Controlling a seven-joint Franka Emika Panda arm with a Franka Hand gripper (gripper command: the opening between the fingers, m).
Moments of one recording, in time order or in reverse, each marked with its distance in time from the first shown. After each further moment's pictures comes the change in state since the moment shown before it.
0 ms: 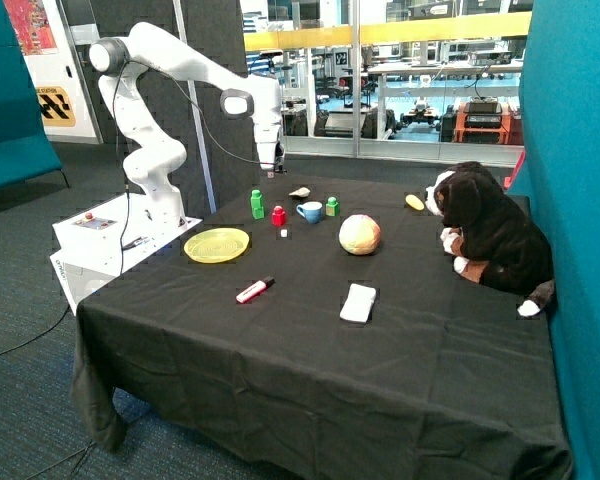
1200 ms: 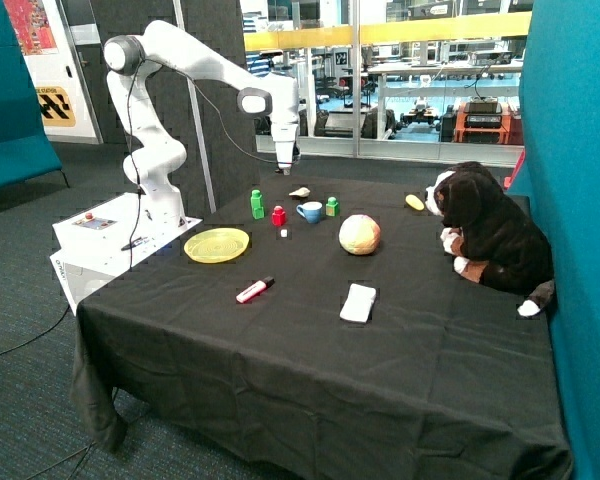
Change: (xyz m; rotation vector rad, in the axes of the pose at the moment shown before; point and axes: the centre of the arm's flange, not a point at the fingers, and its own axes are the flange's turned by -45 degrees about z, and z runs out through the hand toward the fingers) arm 0.049 -0.002 0.001 0.005 -0.009 -0.012
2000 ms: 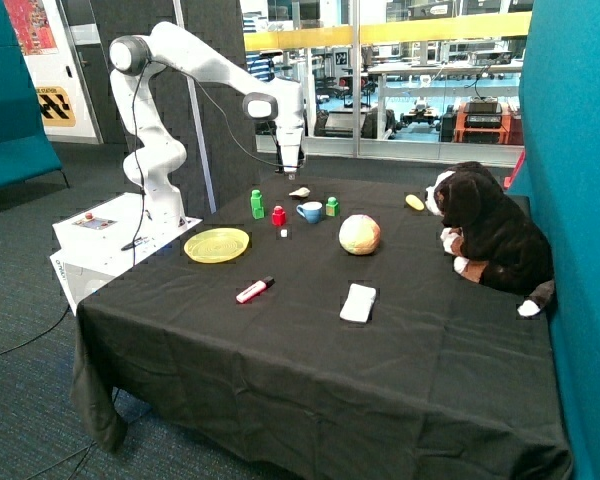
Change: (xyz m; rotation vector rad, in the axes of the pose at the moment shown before) arm 0.015 -0.004 0.013 -0.005 0.006 -0.005
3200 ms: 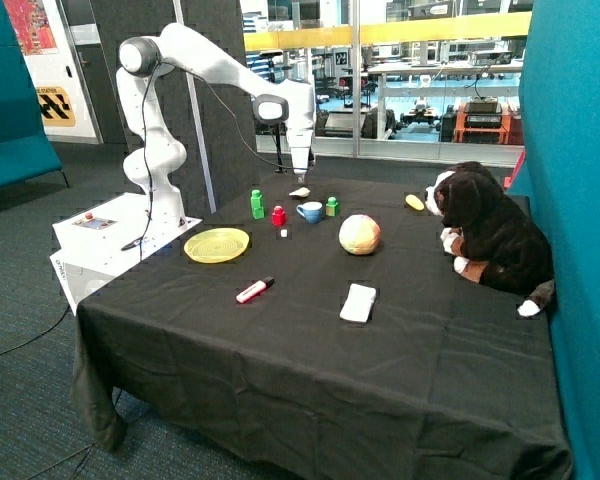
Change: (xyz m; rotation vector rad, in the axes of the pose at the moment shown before) arm 0.031 0.003 0.006 0.000 0.000 0.016
